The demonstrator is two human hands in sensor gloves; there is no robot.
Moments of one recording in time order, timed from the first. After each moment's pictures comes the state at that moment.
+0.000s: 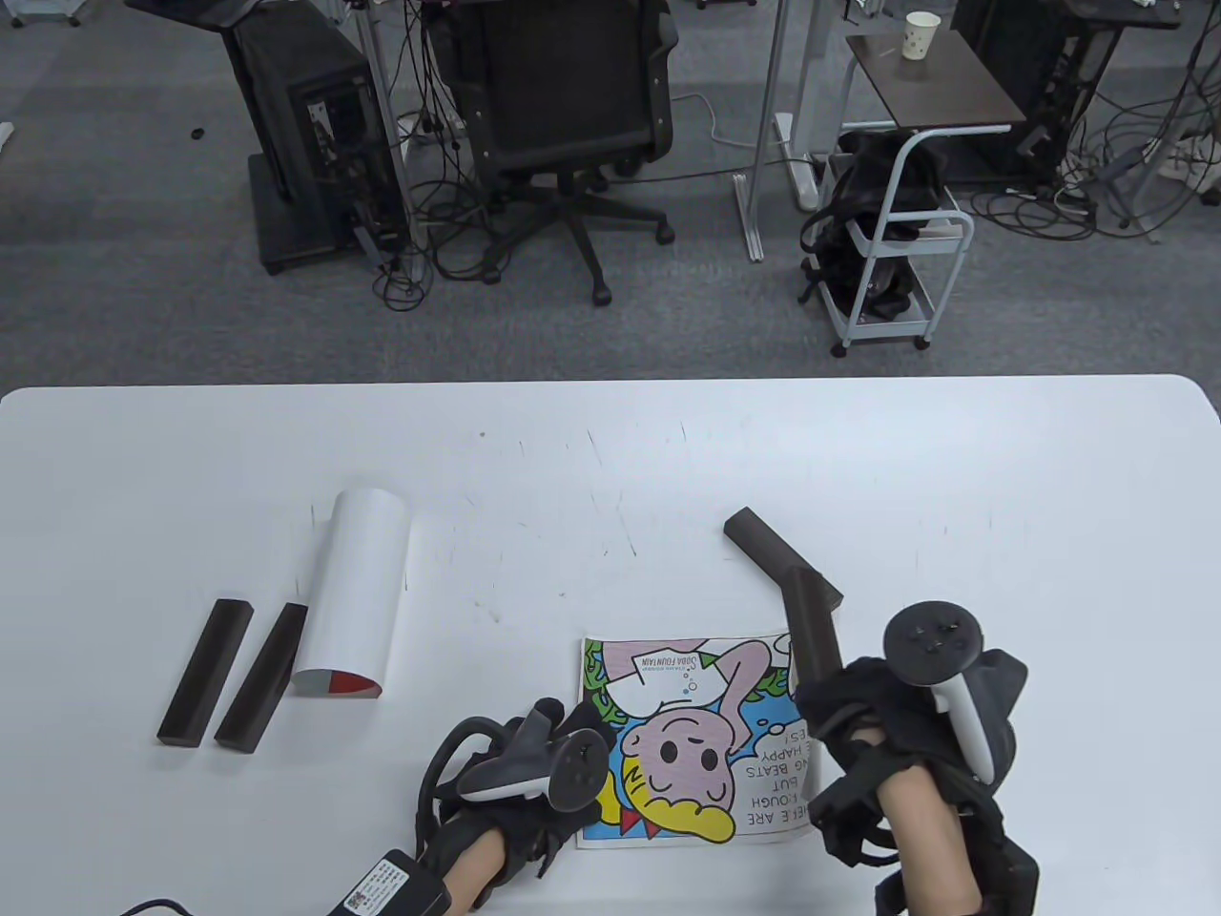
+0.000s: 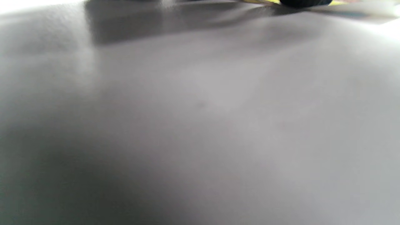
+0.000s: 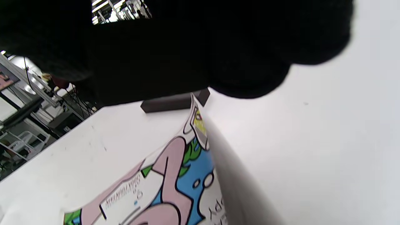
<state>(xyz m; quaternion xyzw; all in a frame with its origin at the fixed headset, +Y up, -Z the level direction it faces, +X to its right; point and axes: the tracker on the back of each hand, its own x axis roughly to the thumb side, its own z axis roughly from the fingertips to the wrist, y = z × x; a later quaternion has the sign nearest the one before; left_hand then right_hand) -0.100 -0.788 -0.278 -0.21 -0.27 -0.04 0.94 0.203 -0.659 -0.283 -0.20 0.11 0.94 0.27</state>
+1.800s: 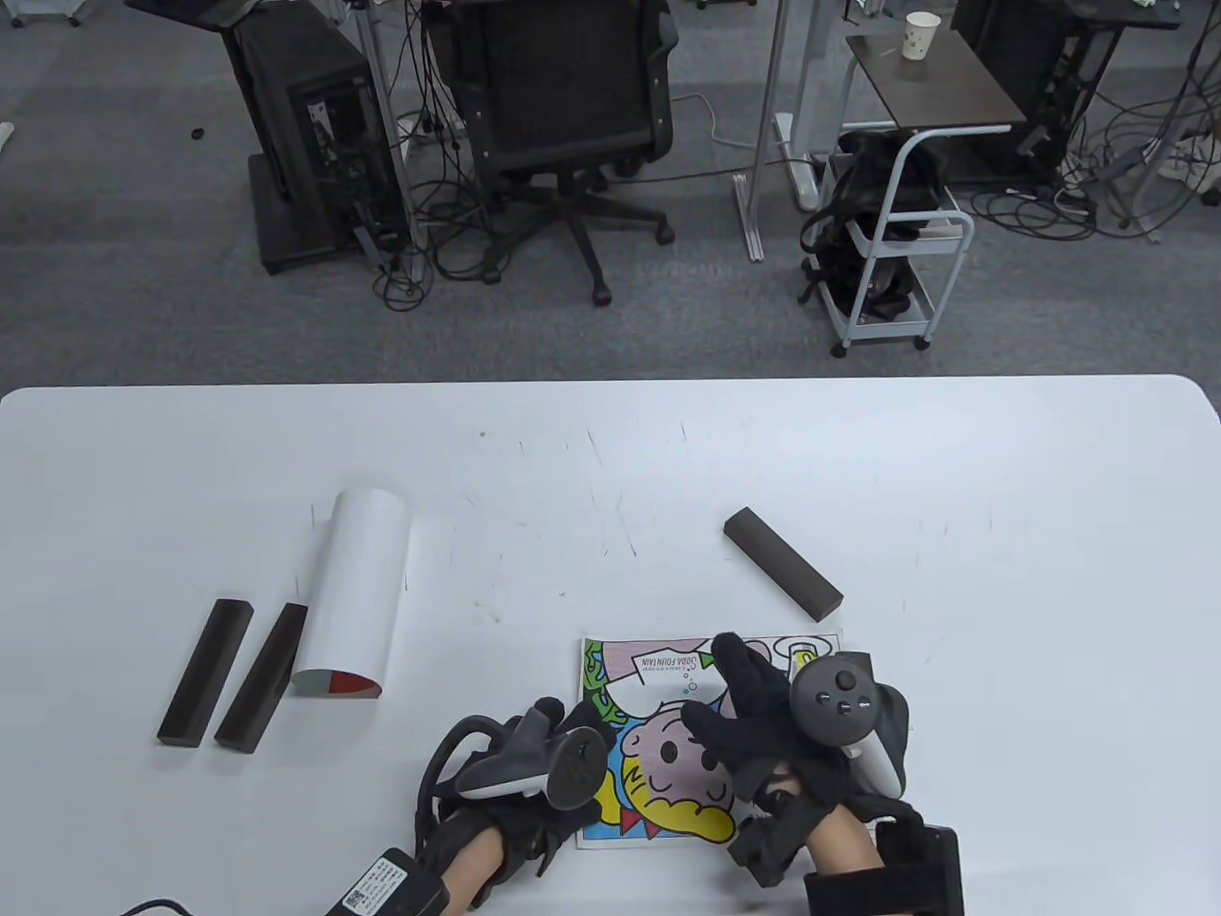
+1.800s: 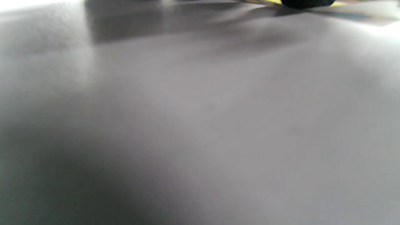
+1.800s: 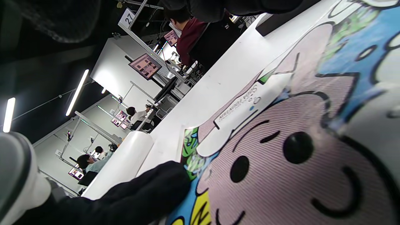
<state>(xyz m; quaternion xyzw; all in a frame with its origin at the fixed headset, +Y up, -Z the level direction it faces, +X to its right) -0.102 -0.788 -0.279 -0.21 -0.27 -0.04 0.94 0.151 -0.741 -0.297 0.10 0.06 0.89 0.43</state>
